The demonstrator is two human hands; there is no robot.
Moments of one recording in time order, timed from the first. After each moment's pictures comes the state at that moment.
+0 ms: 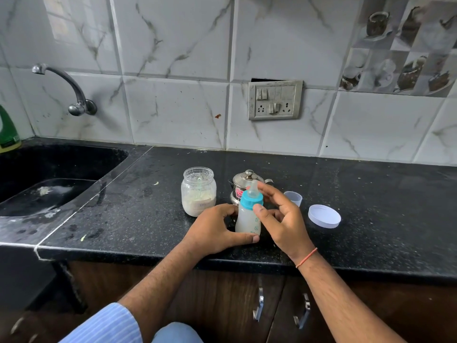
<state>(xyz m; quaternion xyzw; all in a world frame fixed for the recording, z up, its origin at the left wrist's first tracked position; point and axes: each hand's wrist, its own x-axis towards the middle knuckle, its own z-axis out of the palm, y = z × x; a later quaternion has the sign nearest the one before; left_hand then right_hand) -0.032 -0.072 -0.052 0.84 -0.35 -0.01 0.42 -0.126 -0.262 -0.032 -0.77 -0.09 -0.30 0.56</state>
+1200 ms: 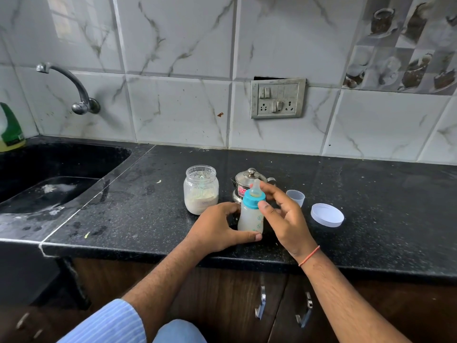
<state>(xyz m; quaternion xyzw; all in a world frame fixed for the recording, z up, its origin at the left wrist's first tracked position) -0.031 -0.074 -0.056 0.84 -0.35 -0.02 0.43 -0.122 -0.265 -0.034 -0.77 -0.08 -0.27 0.58</state>
